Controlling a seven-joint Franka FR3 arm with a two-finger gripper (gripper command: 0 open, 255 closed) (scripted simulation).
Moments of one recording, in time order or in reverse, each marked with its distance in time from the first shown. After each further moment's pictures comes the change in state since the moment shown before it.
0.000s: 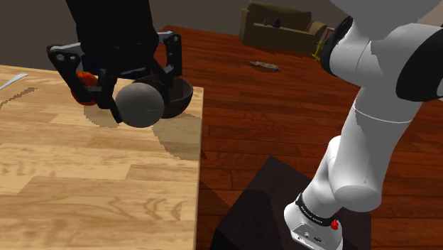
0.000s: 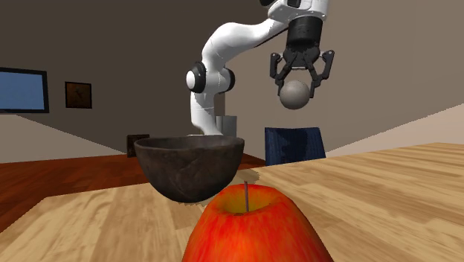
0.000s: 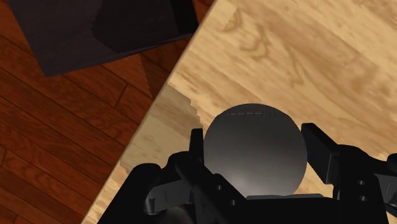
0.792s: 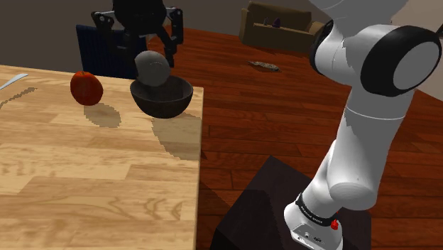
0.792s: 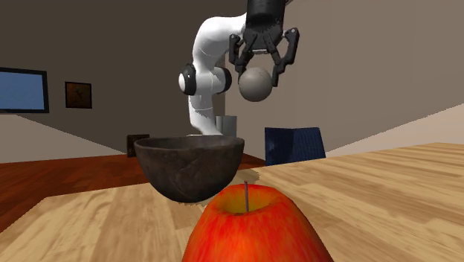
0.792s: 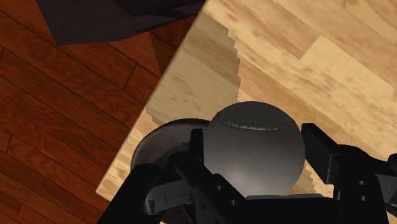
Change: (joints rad) arm -0.102 0.068 -0.069 0.137 -0.060 -0.064 -0.208
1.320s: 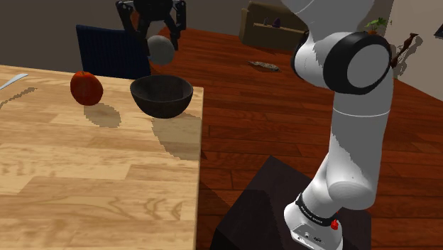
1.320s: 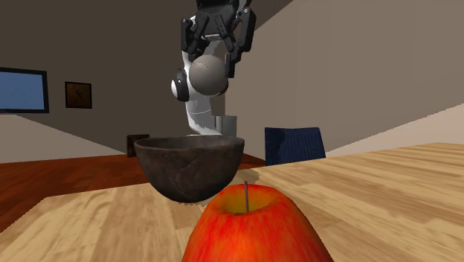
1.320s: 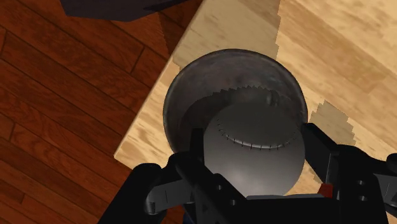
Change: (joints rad) arm -0.033 0.138 -0.057 0.223 -0.097 -0.080 -0.172
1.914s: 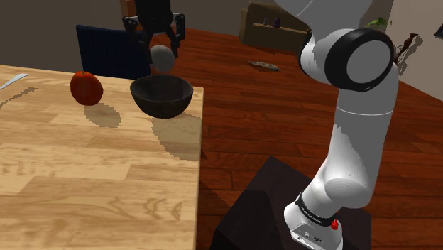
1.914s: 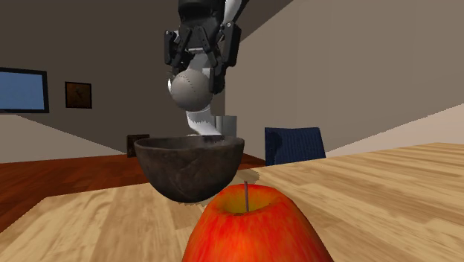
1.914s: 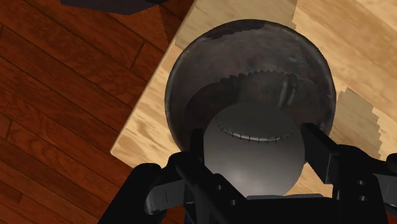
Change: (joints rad) arm -0.089 -0.036 -0.004 -0.147 0.030 0.114 -0.042
